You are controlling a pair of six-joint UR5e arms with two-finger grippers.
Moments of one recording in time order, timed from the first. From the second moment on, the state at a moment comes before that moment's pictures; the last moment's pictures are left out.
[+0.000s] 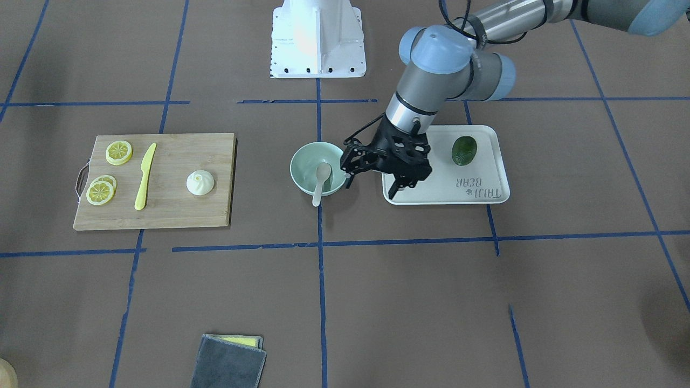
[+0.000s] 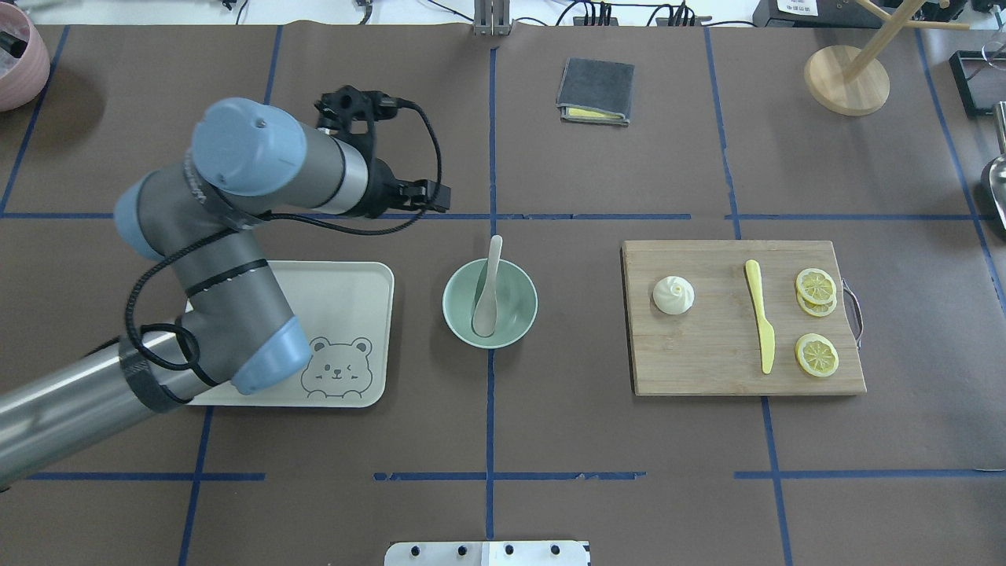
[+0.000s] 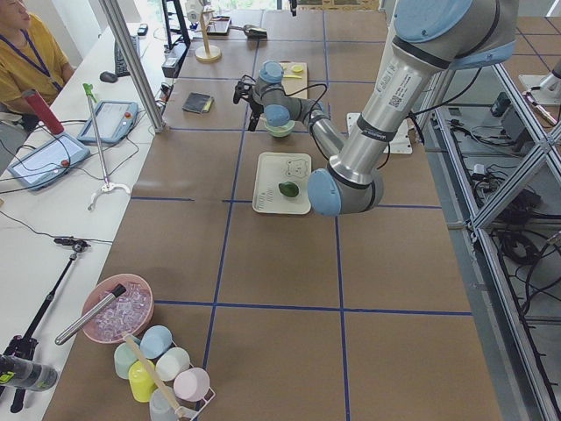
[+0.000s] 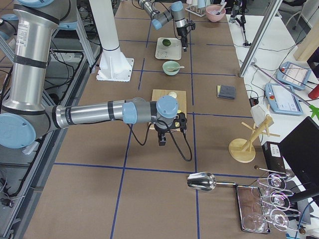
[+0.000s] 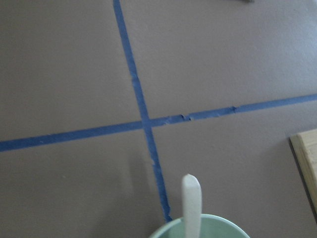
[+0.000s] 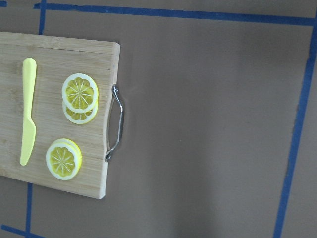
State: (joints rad) left arm -0.70 -2.15 -1.66 -2.03 -1.83 -1.12; right arm 1.37 -1.75 1.93 -1.63 2.54 0.11
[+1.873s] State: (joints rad) left arm -1.24 -1.60 -1.70 -2.02 -2.21 -0.12; right arm 0.59 -1.29 1.73 -1.17 1.85 1.21
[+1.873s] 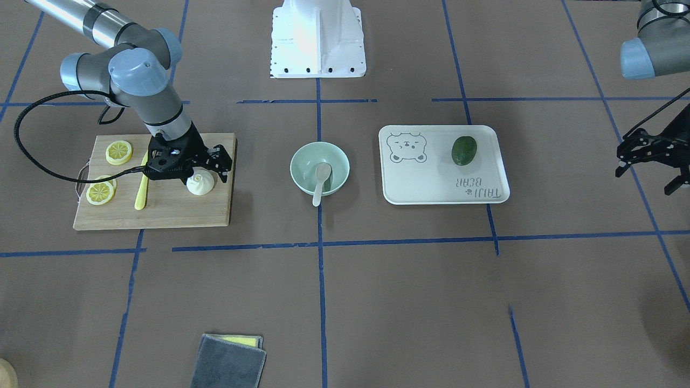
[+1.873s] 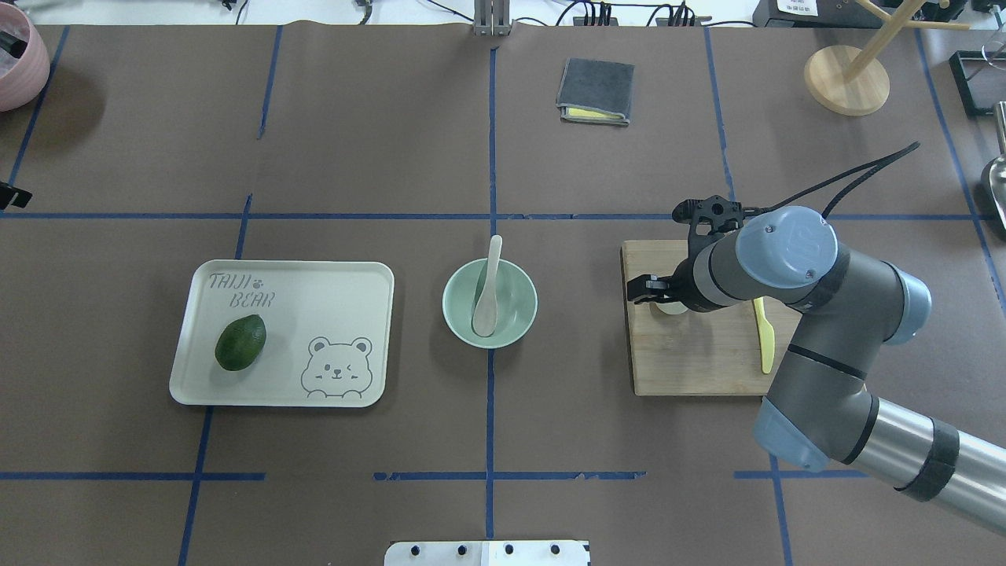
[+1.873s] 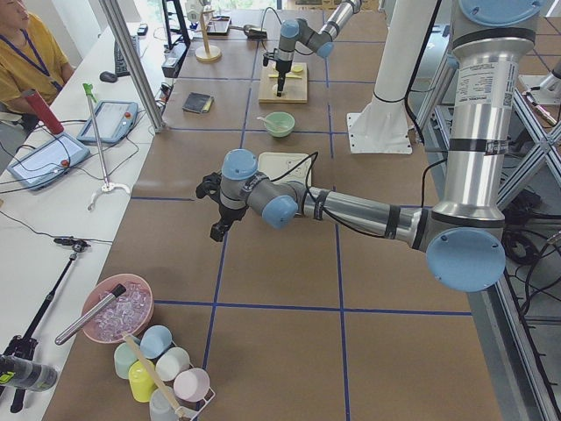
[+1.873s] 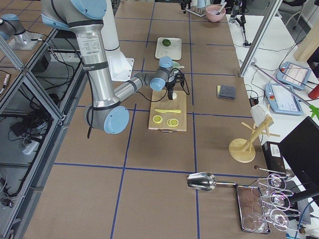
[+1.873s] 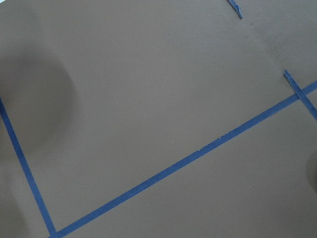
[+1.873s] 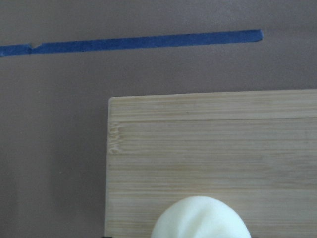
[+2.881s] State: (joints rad) left arm -1.23 -1.61 -1.69 -2.03 -2.21 -0.13; right arm 0.59 -1.29 1.76 -1.17 1.83 1.21
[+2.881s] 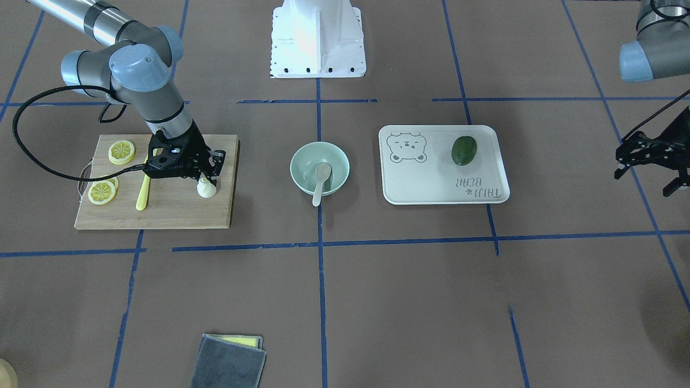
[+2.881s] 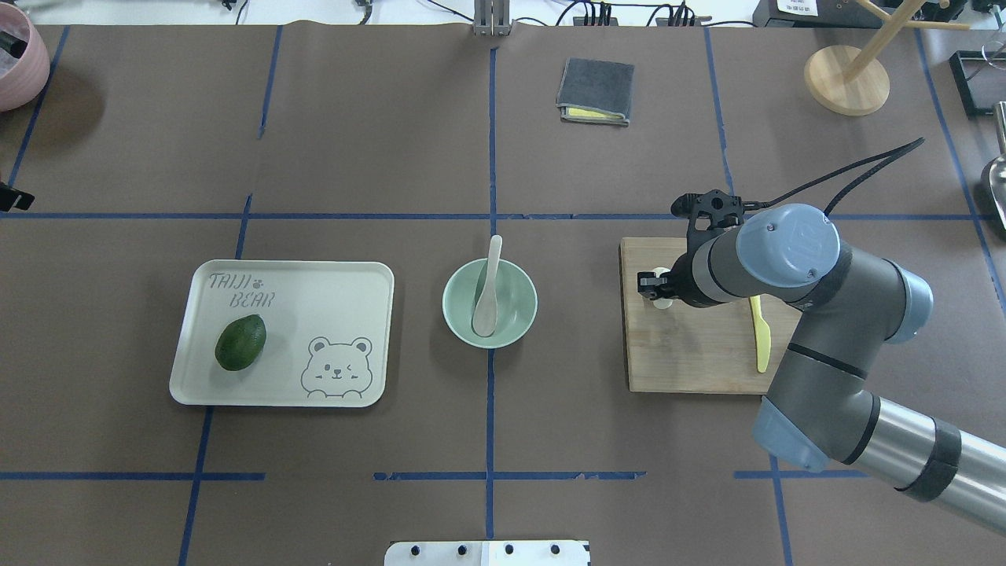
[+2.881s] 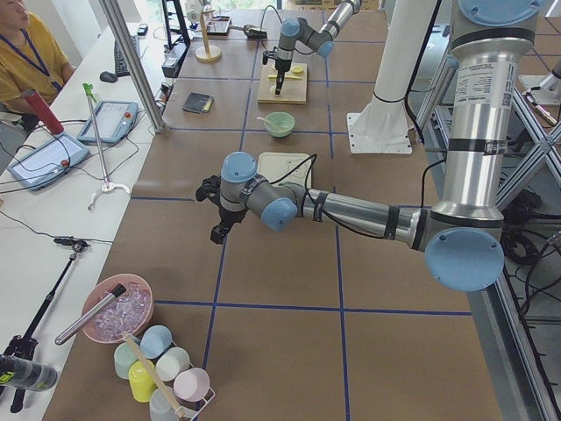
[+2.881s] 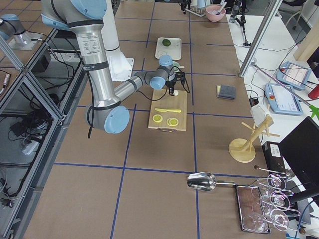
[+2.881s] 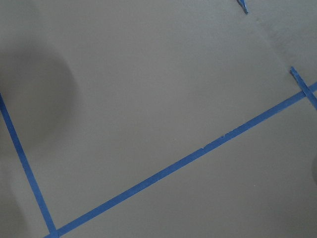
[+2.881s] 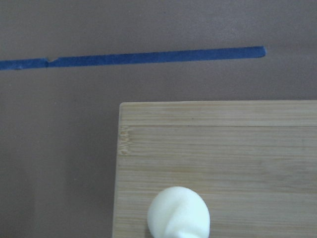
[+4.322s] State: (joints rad) left arm -1.23 -1.61 -1.69 -2.04 -2.21 -0.13; right arm 0.43 -0.92 1.70 -1.29 1.71 1.64
